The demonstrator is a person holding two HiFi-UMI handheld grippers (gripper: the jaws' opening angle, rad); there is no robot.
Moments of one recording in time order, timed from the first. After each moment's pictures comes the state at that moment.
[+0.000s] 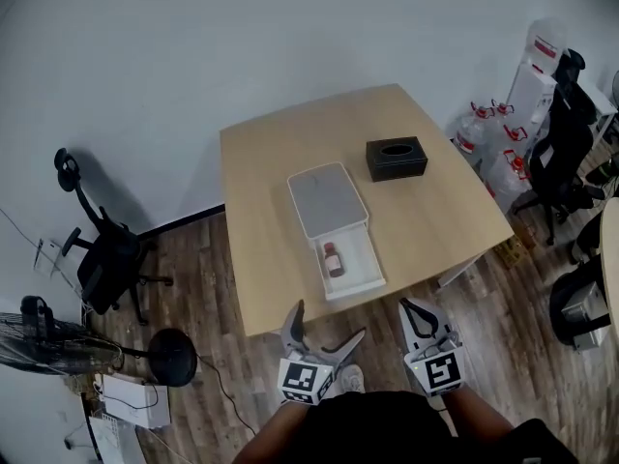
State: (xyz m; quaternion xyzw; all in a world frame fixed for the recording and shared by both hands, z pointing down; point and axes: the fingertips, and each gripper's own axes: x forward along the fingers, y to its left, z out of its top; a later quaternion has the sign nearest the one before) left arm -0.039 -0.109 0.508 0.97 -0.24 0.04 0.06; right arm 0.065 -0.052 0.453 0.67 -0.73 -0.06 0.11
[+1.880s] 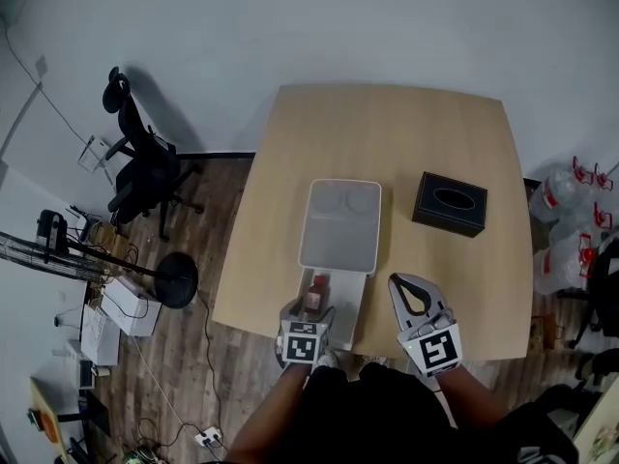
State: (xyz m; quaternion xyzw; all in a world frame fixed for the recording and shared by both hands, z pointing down) left arm 0.058 -0.264 0.671 0.76 -0.48 0.34 0.27; right arm 0.218 -0.285 0.476 0.46 -0.89 -0.03 0.07
